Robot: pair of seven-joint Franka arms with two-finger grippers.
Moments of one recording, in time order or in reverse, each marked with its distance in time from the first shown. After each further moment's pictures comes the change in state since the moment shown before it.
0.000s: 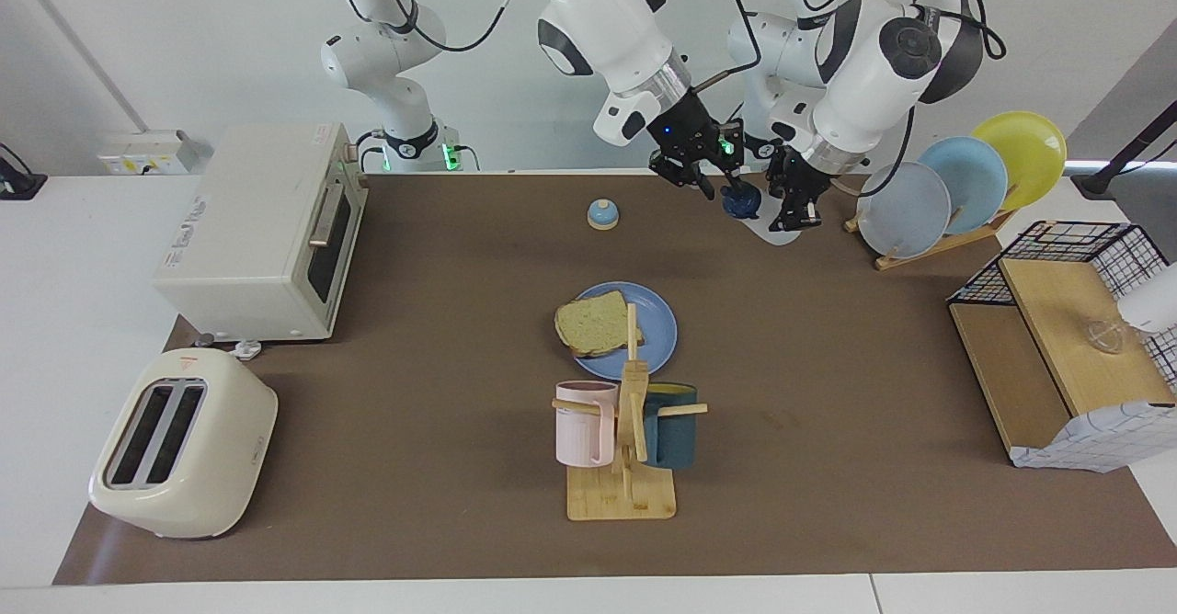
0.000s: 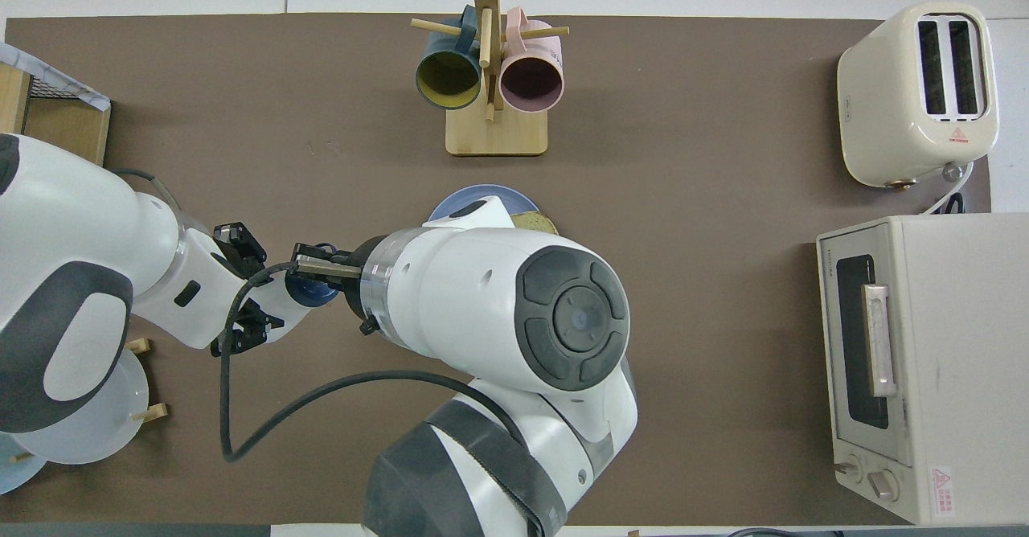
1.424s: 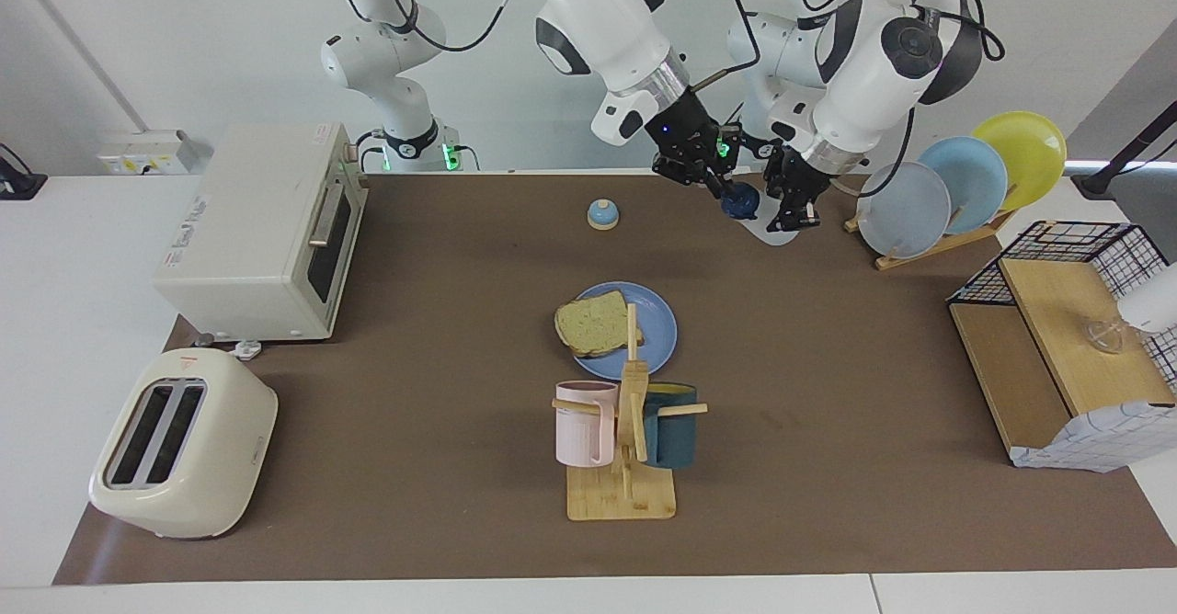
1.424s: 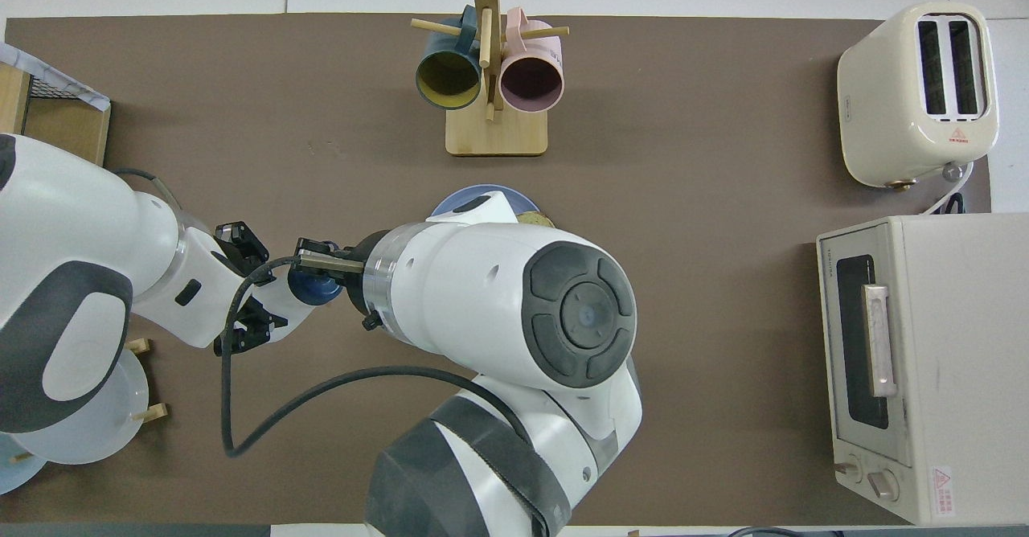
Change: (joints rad) left arm 0.000 0.000 0.000 -0.001 -0.017 0.009 -0.011; right arm -0.005 0.000 -0.003 0.007 0.000 0.000 0.000
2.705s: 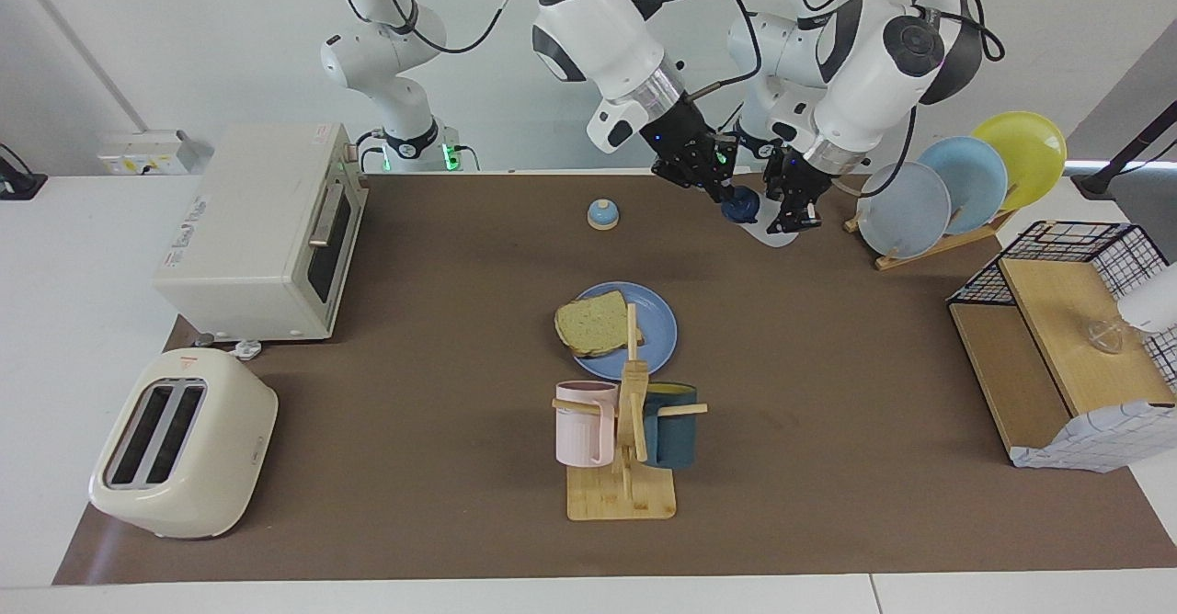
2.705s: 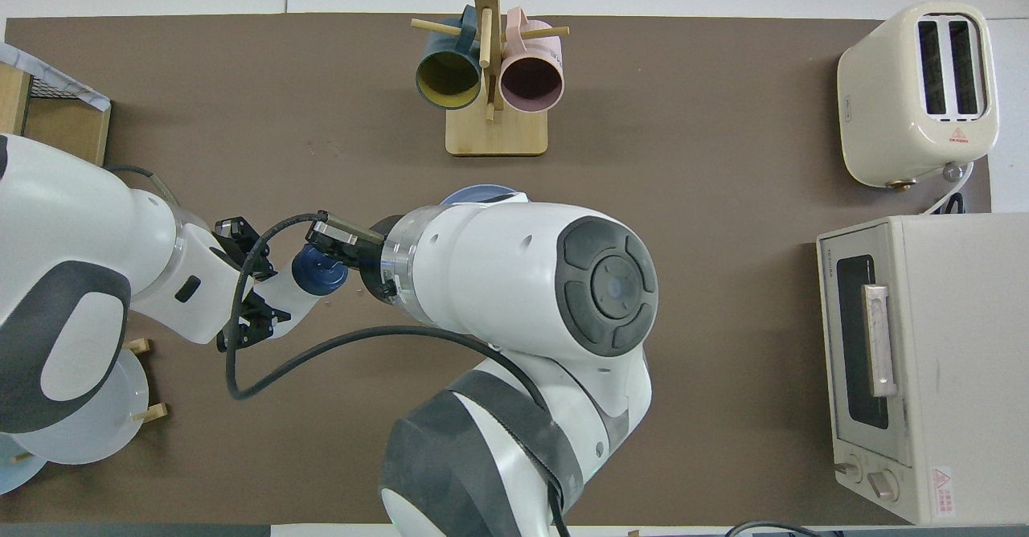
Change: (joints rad) left arm 0.000 -0.001 0.000 0.000 -0.011 0.025 -0.014; right arm -0.025 0.009 -0.001 -0.005 0.070 0.018 0.123
